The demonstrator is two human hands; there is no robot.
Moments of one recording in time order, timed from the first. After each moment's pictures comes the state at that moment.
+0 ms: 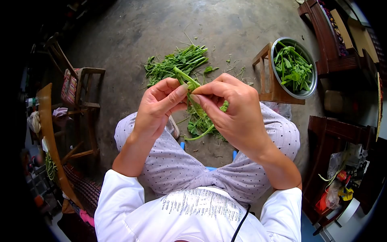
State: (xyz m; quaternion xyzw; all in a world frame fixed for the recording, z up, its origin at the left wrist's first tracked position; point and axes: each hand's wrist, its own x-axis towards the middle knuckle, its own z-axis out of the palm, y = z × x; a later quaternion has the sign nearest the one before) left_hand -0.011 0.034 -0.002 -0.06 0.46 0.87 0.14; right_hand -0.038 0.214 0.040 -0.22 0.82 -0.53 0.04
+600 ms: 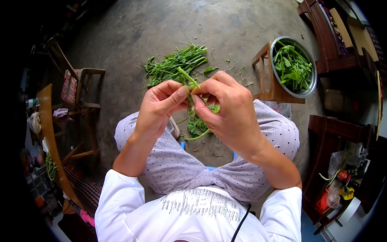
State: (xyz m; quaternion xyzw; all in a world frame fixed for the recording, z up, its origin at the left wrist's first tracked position) left_hand -0.009 0.037 -0.007 -0.08 0.48 0.86 0.14; right_hand -0.033 0.207 0.040 -0.21 0.84 -0.50 0.02
